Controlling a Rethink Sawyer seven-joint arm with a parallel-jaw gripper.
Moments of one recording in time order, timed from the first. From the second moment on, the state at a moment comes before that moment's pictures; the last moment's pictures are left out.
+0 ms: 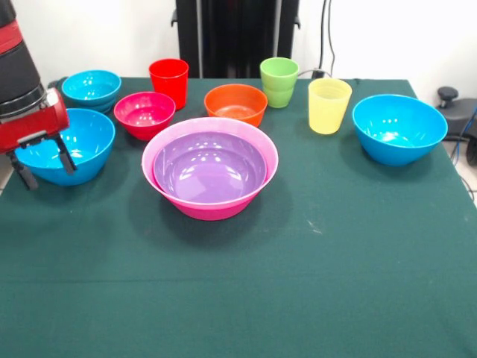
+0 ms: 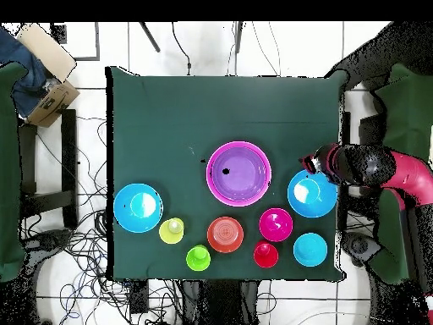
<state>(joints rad) -1.20 -0.32 0.92 1.38 -0.80 0.97 1.10</state>
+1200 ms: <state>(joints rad) -1.19 -0.33 0.92 1.37 -0.80 1.00 1.10</state>
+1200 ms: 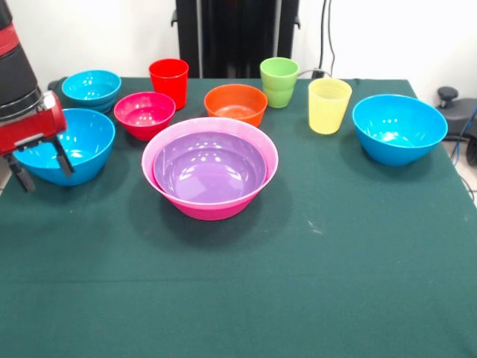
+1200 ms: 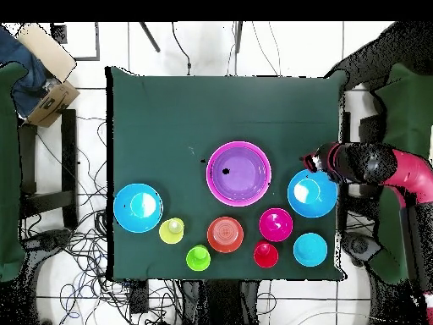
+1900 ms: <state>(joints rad) -1.15 -0.46 0.92 1.35 -0.76 1.14 1.10</state>
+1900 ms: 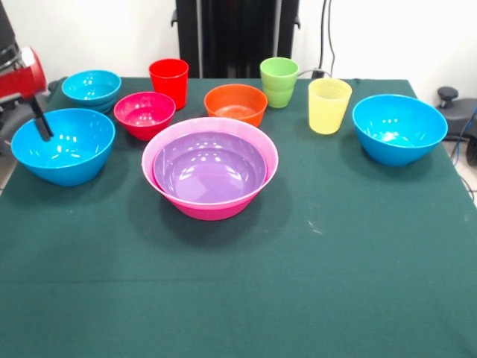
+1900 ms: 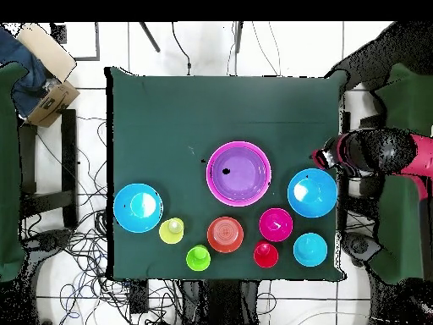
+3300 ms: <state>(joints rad) -1.21 -0.50 0.91 1.45 -0.77 1.06 1.10</state>
